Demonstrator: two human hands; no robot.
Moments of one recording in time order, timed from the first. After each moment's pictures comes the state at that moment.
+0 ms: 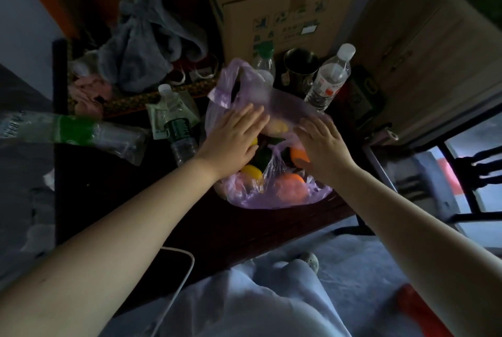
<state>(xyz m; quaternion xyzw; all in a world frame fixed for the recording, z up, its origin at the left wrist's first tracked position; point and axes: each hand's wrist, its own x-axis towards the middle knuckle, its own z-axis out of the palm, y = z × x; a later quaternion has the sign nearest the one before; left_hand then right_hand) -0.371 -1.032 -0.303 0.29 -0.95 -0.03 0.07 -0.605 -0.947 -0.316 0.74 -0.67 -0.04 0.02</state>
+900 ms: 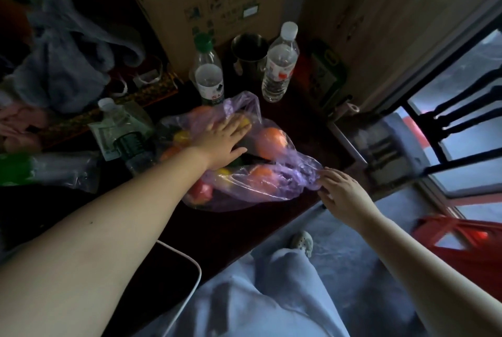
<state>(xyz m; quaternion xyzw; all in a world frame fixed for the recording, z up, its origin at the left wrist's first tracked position) -0.446 -1.062 -0.354 0.25 -0.94 -0.10 -0.20 -0.663 -0.803 -0.373 0.63 -0.76 0.10 -0.12</state>
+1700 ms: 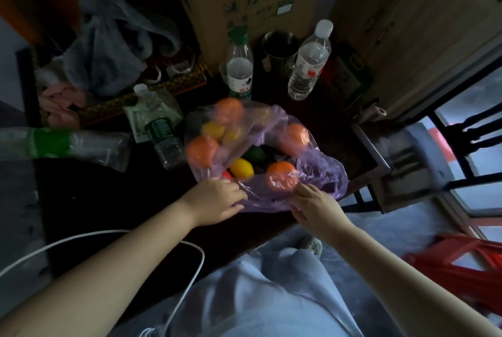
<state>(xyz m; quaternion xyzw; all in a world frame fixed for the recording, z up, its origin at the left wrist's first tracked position) -0.335 -0.974 -0.362 0.15 -0.98 -0.14 -0.03 -0.570 -0.824 -0.378 0.73 -0.67 0.09 -0.12</state>
